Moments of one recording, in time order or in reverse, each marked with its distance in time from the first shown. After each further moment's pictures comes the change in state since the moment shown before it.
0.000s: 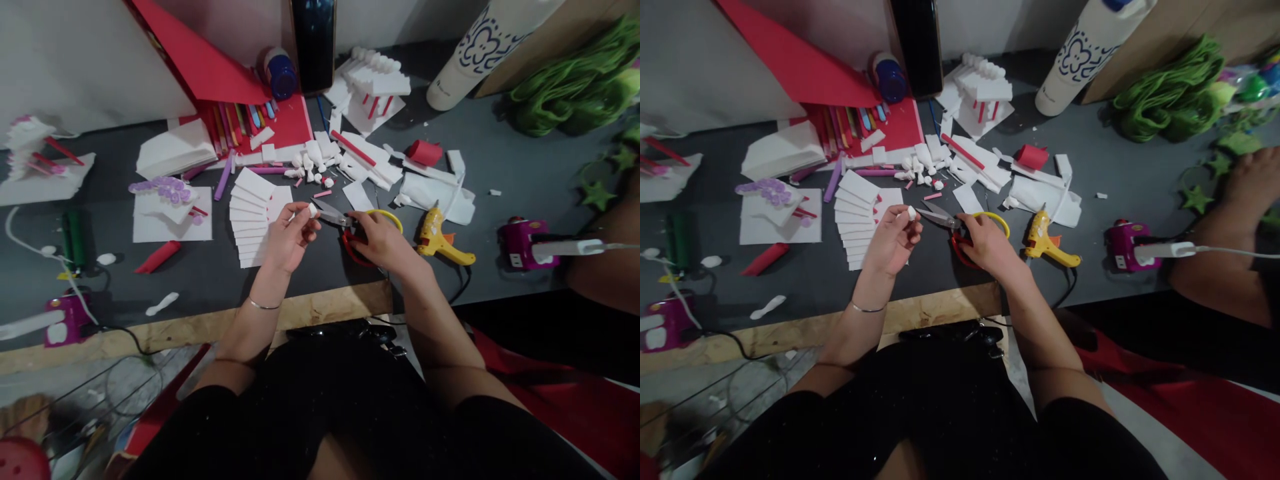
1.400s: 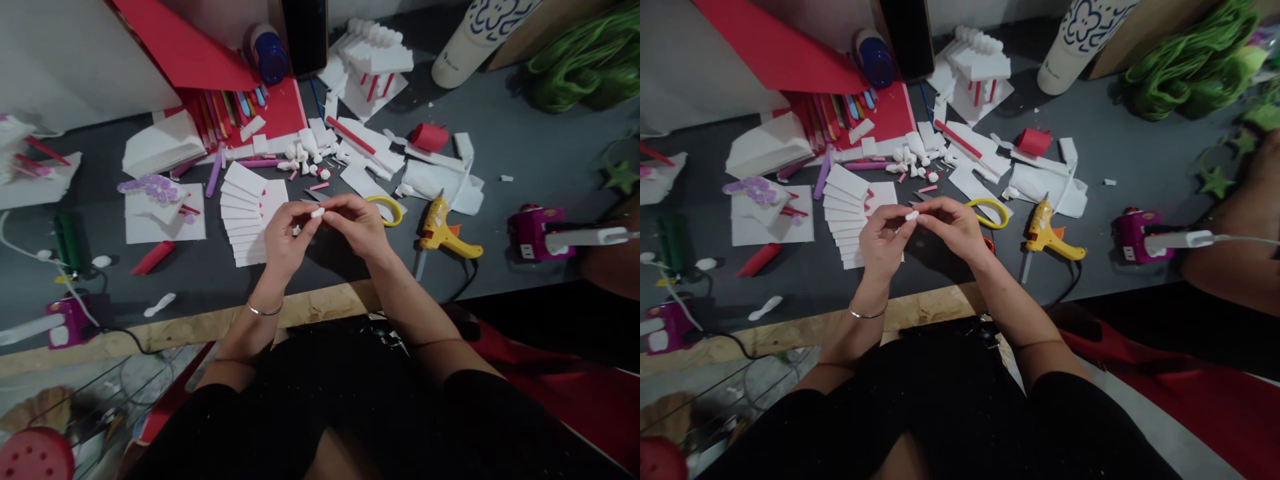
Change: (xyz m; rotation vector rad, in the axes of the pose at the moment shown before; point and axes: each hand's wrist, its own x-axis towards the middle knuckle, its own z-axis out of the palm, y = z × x) left_hand -0.012 -0.005 0.000 0.575 -0.035 0.628; right_hand 0.041 -0.049 0.021 1.227 0.236 0.039
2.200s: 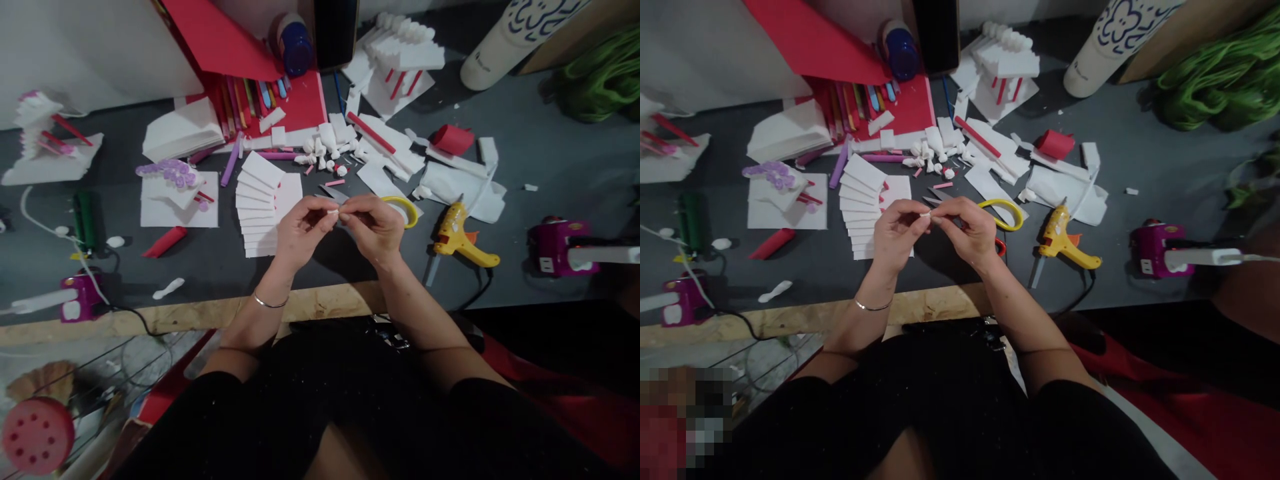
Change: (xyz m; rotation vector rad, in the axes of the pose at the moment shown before) left_hand -0.002 0.000 0.003 -0.236 -0.096 -0.035; right_hand -0.012 -0.004 -0.002 -0.381 0.104 -0.473
